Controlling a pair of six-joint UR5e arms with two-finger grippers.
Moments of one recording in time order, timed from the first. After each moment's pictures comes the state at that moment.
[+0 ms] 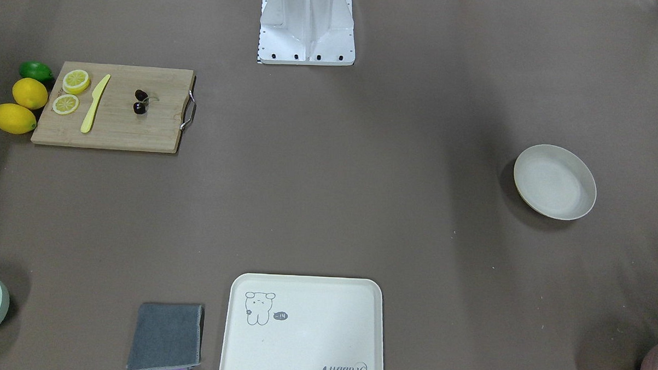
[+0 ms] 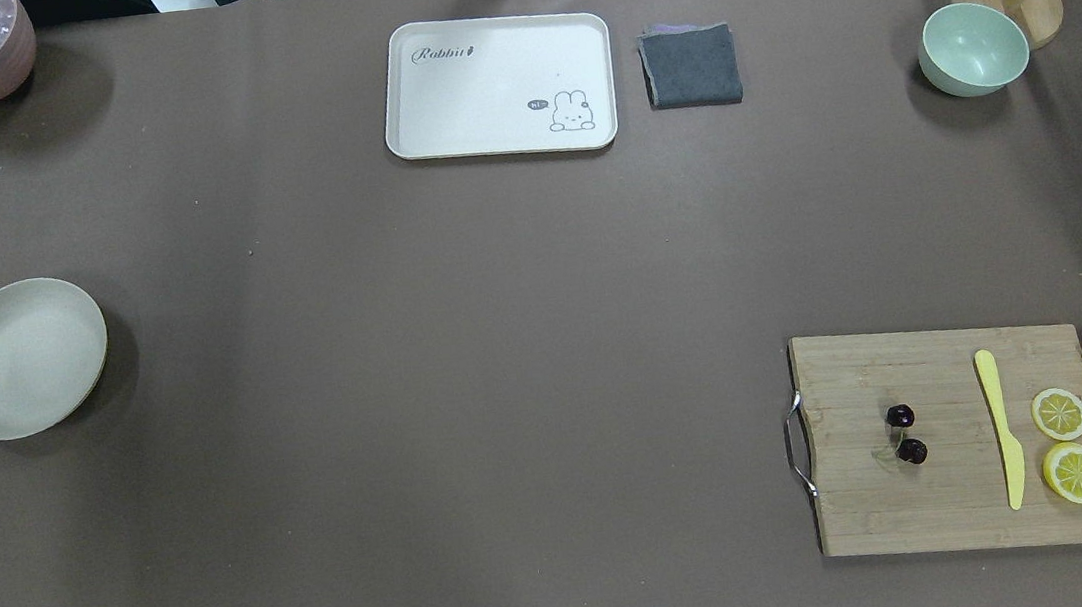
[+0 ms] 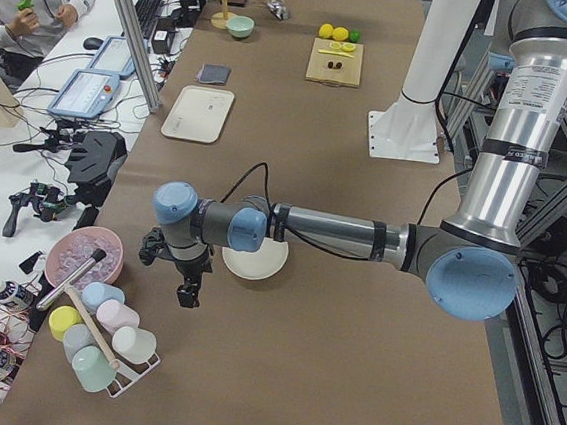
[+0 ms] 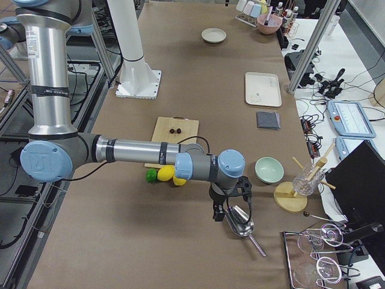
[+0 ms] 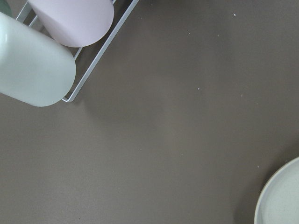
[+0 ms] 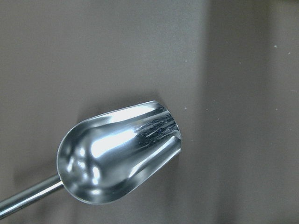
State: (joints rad) left arm -1.46 -1.76 -1.43 -1.58 -2.28 -0.03; right arm 1.51 -1.56 1.52 -1.58 2.27 -0.10
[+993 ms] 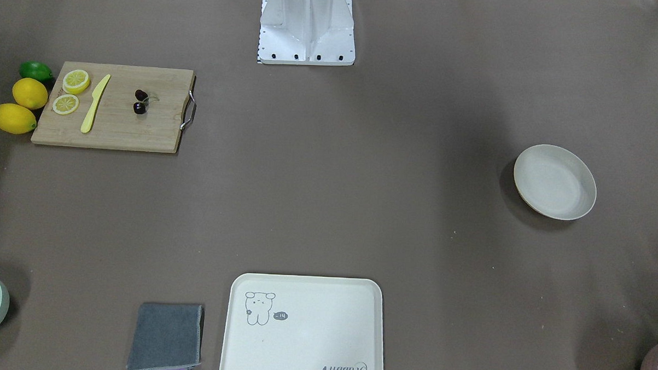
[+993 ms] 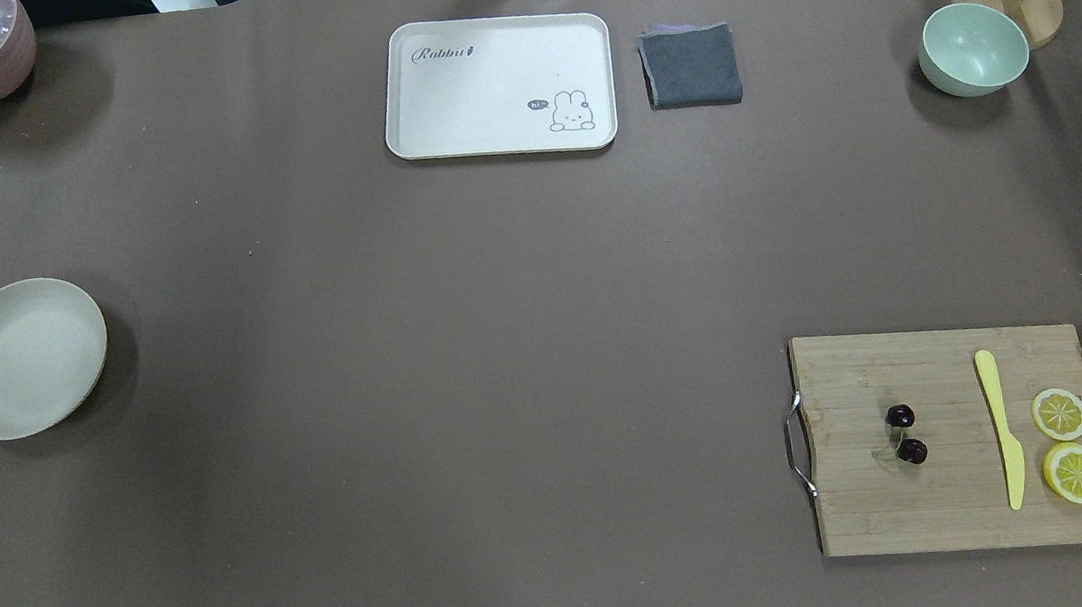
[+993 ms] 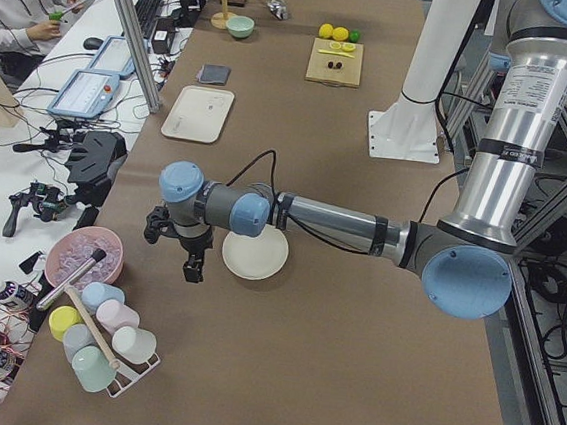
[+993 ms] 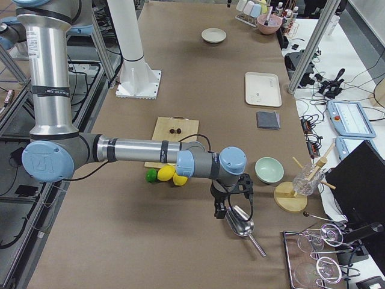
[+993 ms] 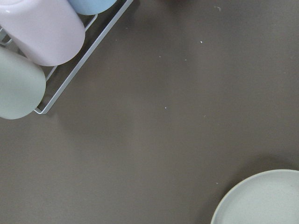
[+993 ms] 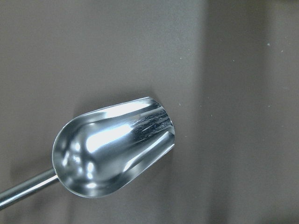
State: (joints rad) left arm -1.39 -1.75 -1.51 -1.61 -2.37 -0.22; right arm 1.51 -1.55 1.53 -1.59 2.27 -0.10
